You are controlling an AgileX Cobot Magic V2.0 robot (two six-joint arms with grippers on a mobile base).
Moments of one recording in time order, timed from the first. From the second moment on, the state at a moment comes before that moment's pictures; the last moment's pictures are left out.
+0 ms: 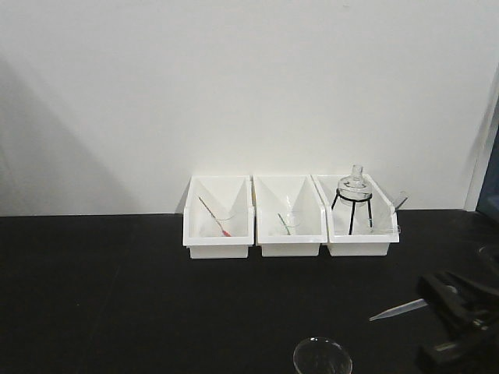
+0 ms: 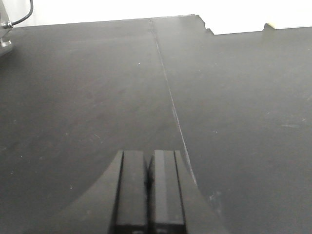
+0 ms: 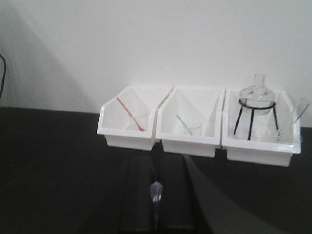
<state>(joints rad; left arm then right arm) -0.07 -0.01 0.03 -0.02 0.01 0.05 0.23 1.03 -0.47 -0.33 -0.42 0.37</state>
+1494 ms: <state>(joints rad) -0.07 -0.01 0.03 -0.02 0.01 0.05 0.23 1.51 -0.59 -0.70 -0.62 0.61</state>
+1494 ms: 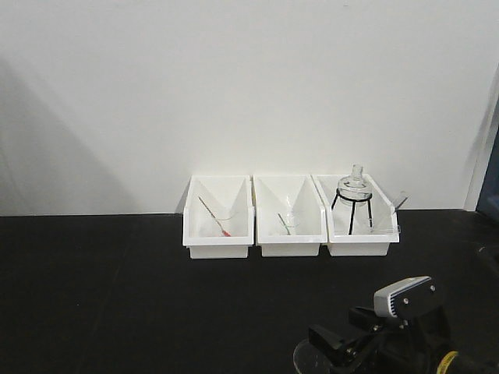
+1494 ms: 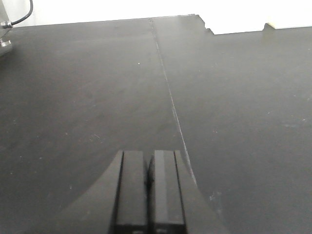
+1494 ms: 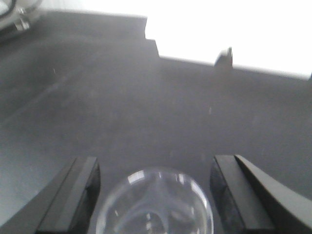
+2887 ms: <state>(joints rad) -0.07 -0.01 0.03 -0.02 0.01 0.05 0.23 0.78 -0.59 -0.67 0.13 0.61</state>
